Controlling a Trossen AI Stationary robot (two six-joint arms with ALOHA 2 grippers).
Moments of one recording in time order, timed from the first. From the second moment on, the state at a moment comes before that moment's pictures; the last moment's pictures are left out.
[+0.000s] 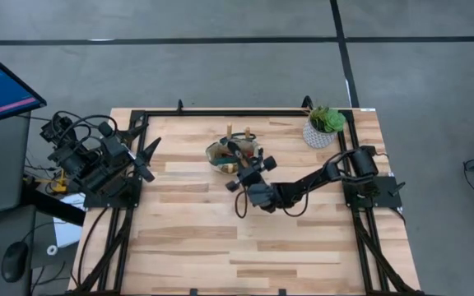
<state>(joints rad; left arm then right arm) -0.76 0.82 0.82 0.85 -1.57 0.99 0.21 2.02 1.06 0.76 1.28 -0.05</state>
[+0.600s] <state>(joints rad) -0.76 0.82 0.82 0.85 -1.57 0.99 0.24 2.15 1.06 0.80 1.44 0.12</state>
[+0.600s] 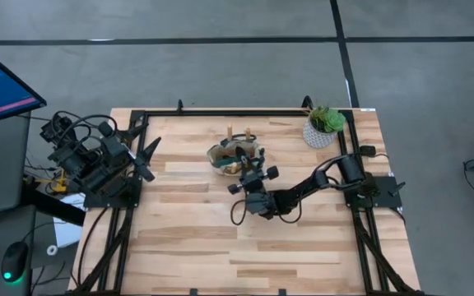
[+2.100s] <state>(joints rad) -0.75 0.48 0.82 0.88 -1.30 0.76 0.41 0.64 1.06 -0.09 0.80 -0.08</state>
